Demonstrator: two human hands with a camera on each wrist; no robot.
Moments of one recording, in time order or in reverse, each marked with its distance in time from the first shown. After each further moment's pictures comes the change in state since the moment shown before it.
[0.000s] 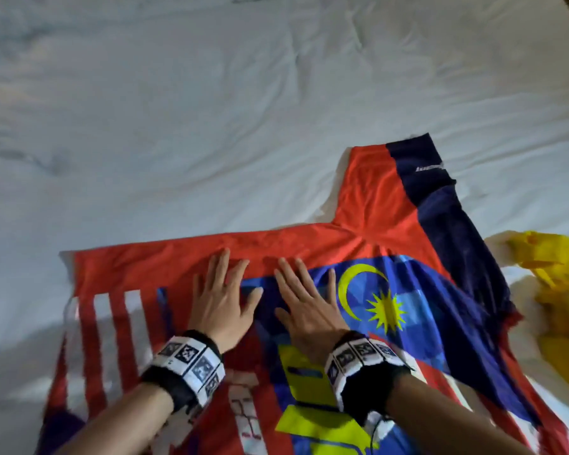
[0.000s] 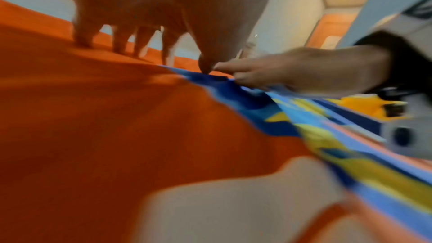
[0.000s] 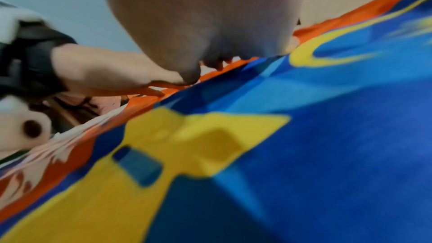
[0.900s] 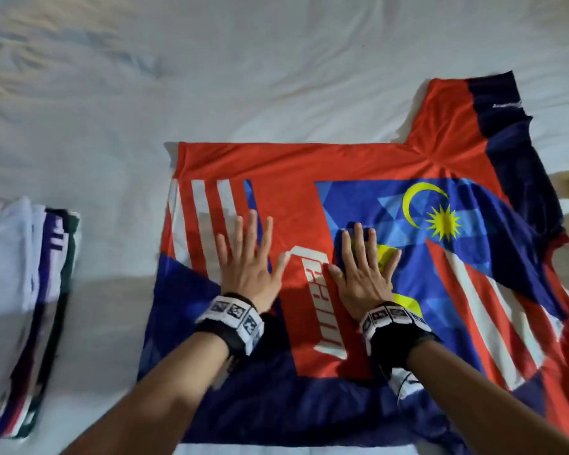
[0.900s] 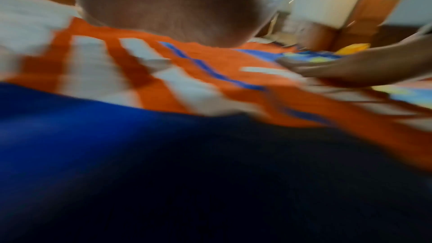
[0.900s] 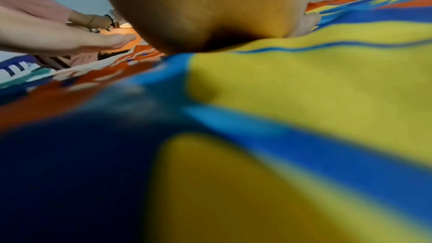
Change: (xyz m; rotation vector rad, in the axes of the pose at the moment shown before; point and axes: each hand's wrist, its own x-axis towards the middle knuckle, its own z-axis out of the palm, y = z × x) left_hand -0.157 -0.057 0.028 0.056 0.130 -0.149; right_hand -0.098 -0.072 0.059 -0.082 -0.017 0.258
